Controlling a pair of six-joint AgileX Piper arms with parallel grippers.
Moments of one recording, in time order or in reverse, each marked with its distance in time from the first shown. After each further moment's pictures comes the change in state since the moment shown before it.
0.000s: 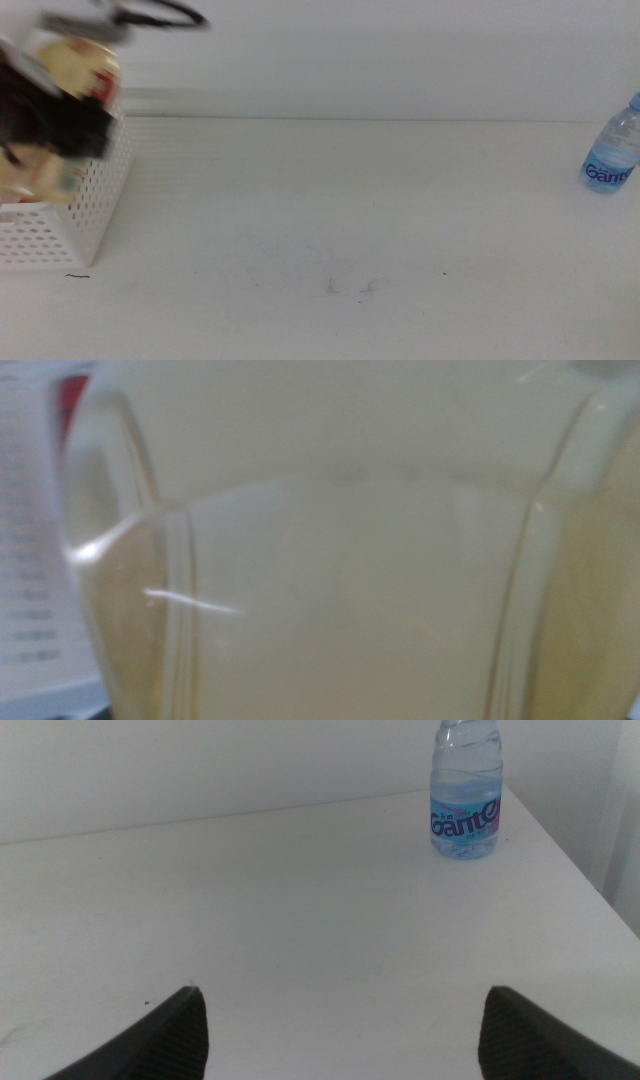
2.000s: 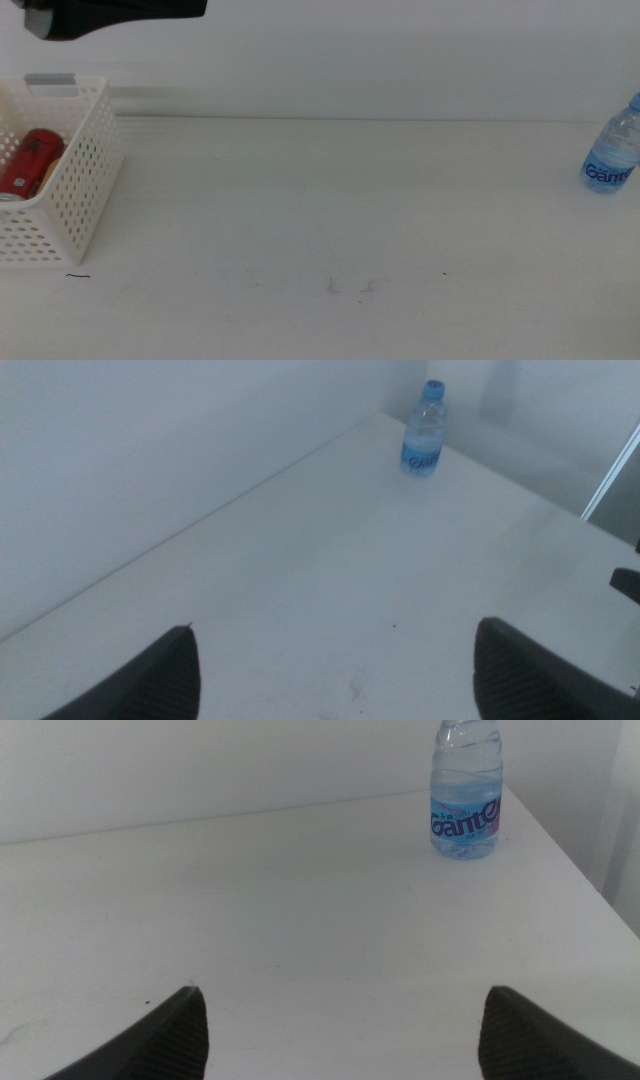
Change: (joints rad) left arm -0.176 -0.257 -0.277 -0.557 0.107 0.376; right arm 0.000 0.000 0.000 0.000 0.000 0.000
